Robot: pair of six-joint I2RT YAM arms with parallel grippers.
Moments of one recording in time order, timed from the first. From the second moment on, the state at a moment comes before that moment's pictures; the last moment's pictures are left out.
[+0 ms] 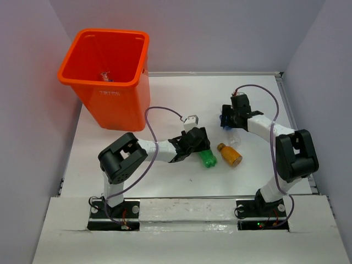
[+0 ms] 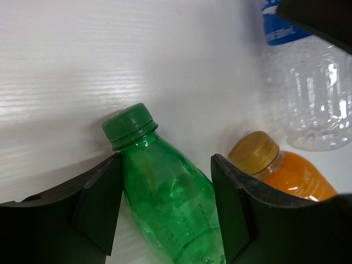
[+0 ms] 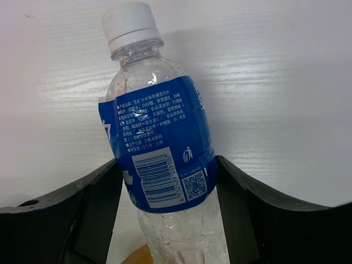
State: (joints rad) left arm -0.99 1.88 1.01 0.23 -0.32 -0.91; right arm 0.26 1.66 1.04 -0.24 0.15 0.29
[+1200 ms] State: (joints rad) left arm -0.93 1.39 0.99 -0.09 -0.23 -0.61; right arm 0.26 1.15 0.90 -0.13 0.09 0.33
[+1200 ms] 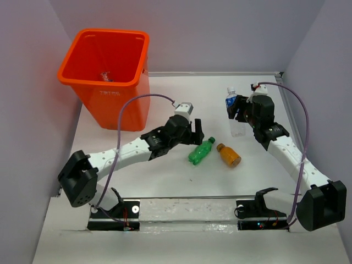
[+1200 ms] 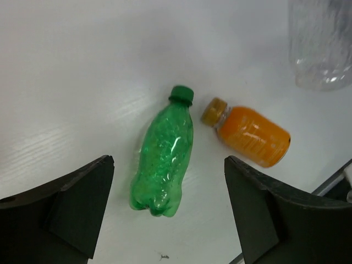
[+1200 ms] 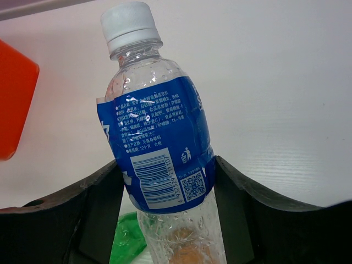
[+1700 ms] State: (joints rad) left arm -0.95 1.79 1.16 -0.11 0.03 -0.29; right arm 0.26 1.15 0.90 -0.13 0.09 0.34
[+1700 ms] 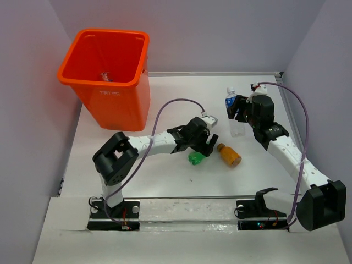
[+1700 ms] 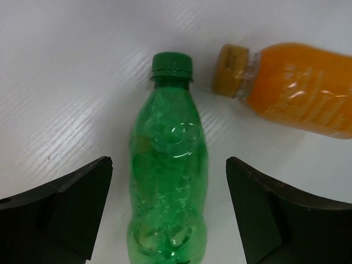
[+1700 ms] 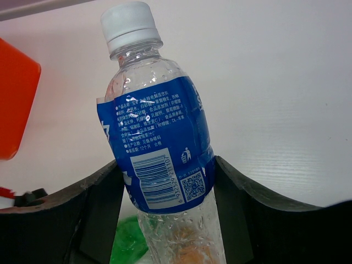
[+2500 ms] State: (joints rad) left arm -0.91 1.31 1.42 -0.25 -0.26 -0.28; right arm 0.27 0.96 0.89 -0.13 -0.10 0.41
